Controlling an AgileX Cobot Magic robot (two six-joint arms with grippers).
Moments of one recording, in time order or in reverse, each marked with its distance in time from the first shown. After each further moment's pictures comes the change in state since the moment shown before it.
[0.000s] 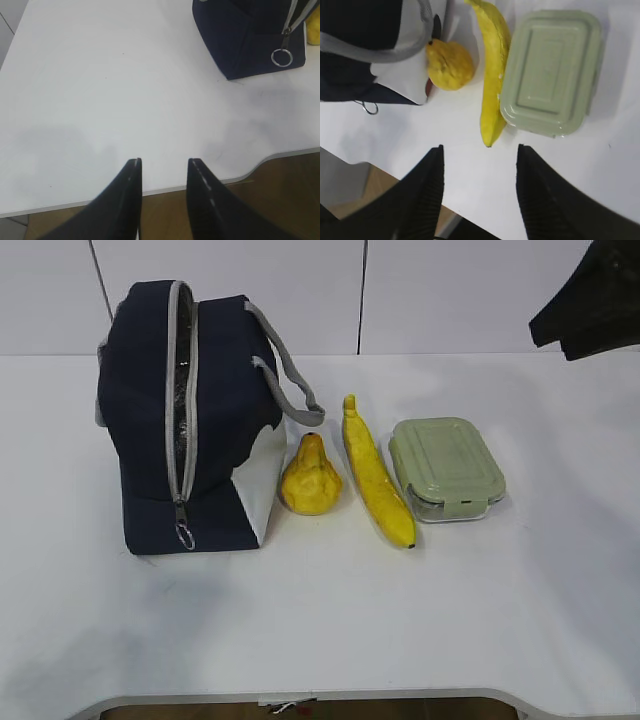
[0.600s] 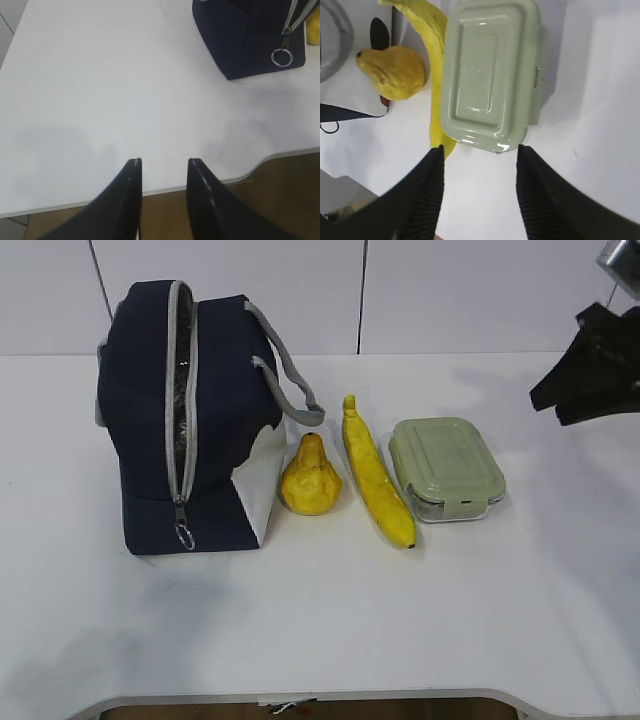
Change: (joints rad) left arm 0.000 0.000 0.000 0.000 0.000 0.000; right arm -0.125 0.245 -0.007 0.075 -0.010 -0.118
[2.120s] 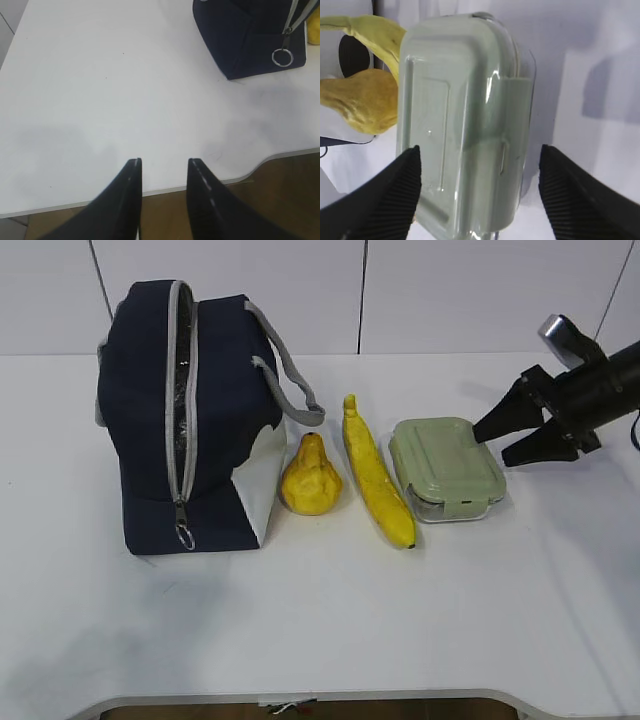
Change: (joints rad) left arm 0.000 0.000 0.000 0.000 0.000 0.000; right arm 0.006 0.341 -0.122 0.185 -0.016 -0.174
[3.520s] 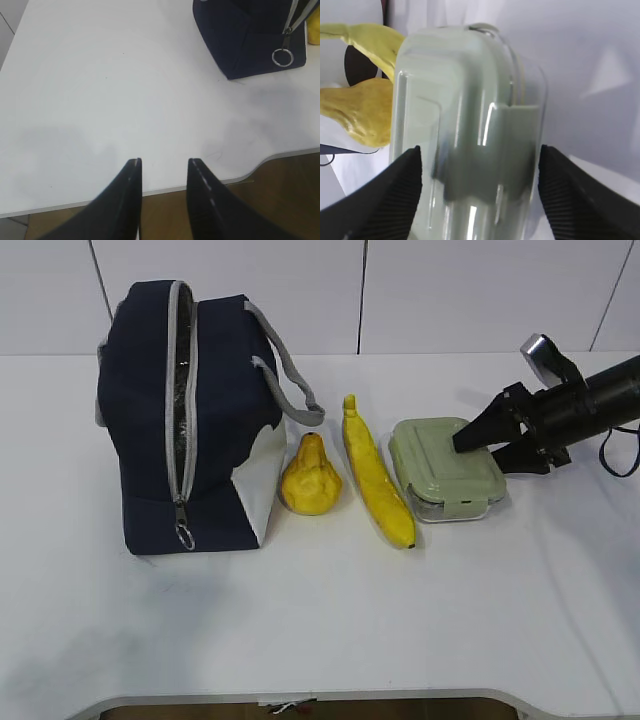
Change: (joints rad) left arm 0.000 0.000 0.000 0.001 0.000 0.000; right arm 0.015 0.087 0.000 0.122 -0.011 -0.117
